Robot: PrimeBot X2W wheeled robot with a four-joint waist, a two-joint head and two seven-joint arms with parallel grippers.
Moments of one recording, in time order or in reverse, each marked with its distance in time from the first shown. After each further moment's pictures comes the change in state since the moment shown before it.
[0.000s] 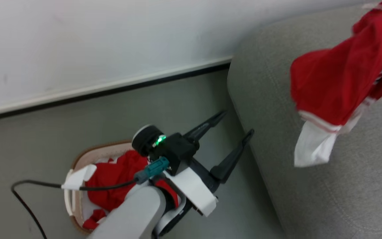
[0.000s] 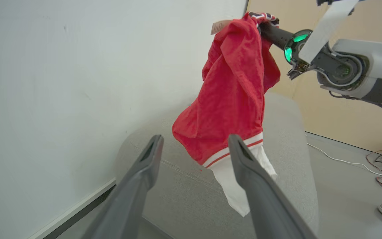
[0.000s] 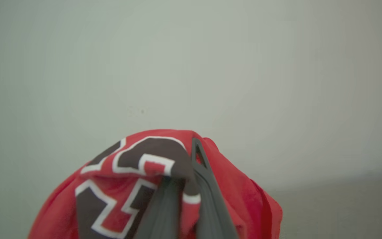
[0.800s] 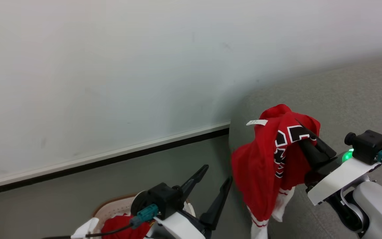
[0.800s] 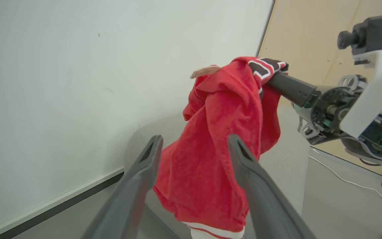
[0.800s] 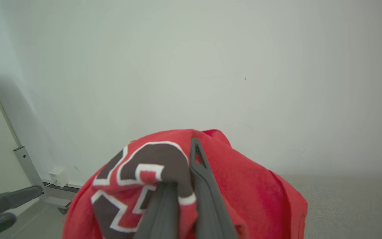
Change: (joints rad) left arm 0.258 -0.069 0.047 0.110 -0.063 0.043 -0.102; right arm 0.168 0.025 0.493 -0.063 0.145 0.000 -0.036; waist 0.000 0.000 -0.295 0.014
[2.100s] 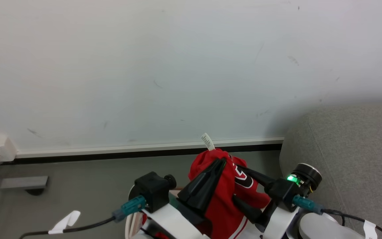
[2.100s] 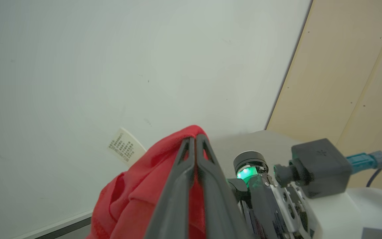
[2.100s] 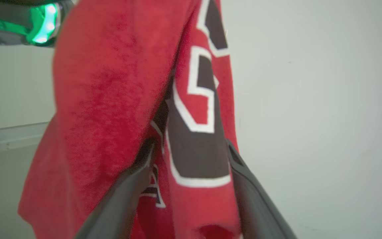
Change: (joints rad) left arm 0.035 0.001 0.067 -0.230 -0.058 -0.034 0.124; right arm -0.015 0.108 0.272 0.042 -0.408 0.000 0.003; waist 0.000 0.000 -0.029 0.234
